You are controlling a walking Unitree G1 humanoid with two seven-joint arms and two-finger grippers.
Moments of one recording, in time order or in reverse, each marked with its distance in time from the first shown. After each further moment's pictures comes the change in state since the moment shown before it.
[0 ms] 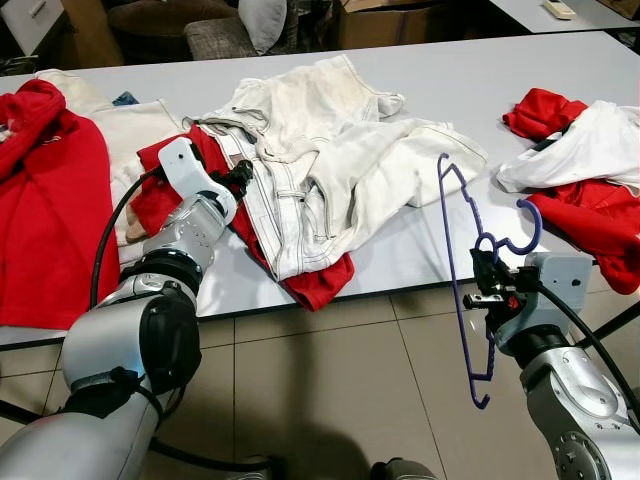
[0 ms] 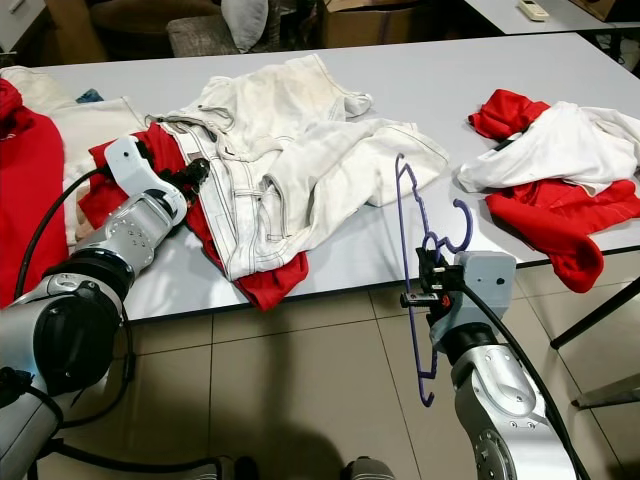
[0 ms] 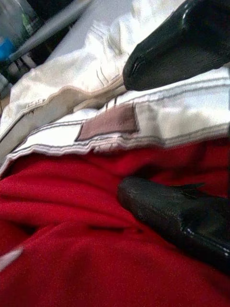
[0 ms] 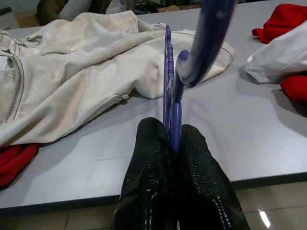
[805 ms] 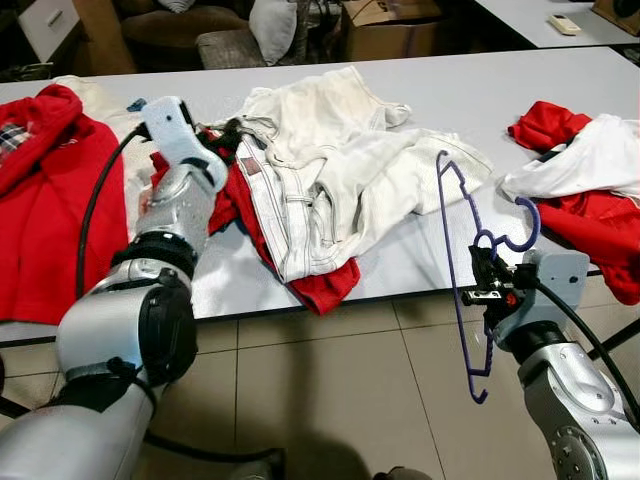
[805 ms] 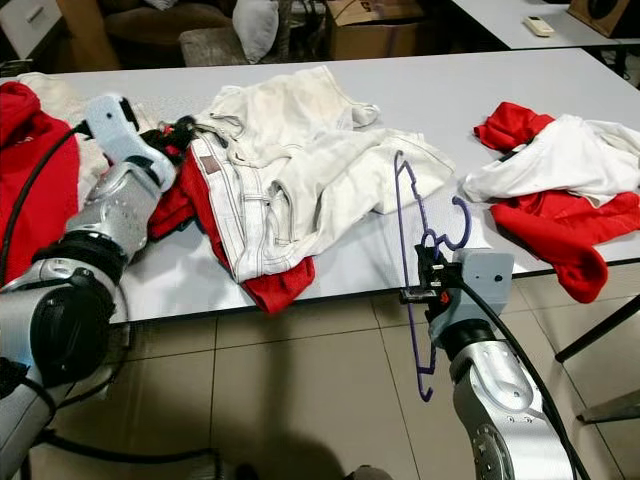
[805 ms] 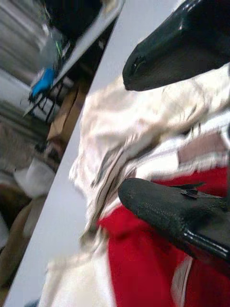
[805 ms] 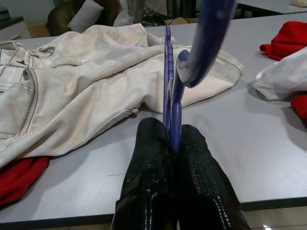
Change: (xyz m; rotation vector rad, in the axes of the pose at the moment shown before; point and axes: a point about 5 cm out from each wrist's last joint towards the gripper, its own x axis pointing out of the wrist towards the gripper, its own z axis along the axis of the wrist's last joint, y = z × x) left arm 0.002 -0.024 0.037 0.186 -0.186 -0.083; right arm 0.004 0.001 0.002 -0.005 -0.027 0.009
